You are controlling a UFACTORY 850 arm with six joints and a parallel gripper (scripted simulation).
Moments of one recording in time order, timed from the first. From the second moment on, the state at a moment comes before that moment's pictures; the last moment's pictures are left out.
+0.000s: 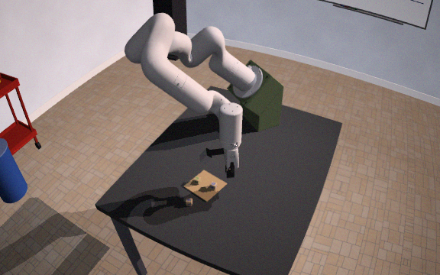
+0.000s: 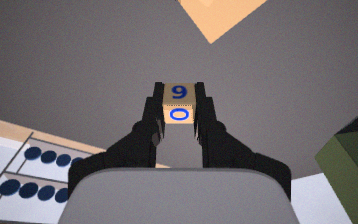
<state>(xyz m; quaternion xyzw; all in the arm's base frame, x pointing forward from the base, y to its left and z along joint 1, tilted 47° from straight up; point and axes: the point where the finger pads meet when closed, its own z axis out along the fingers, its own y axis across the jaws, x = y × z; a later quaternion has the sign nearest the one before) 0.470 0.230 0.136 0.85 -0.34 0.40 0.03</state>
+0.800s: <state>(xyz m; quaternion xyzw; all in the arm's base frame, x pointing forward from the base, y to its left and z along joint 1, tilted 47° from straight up) 0.476 0.208 0.153 0.92 -0.05 0.37 0.15</state>
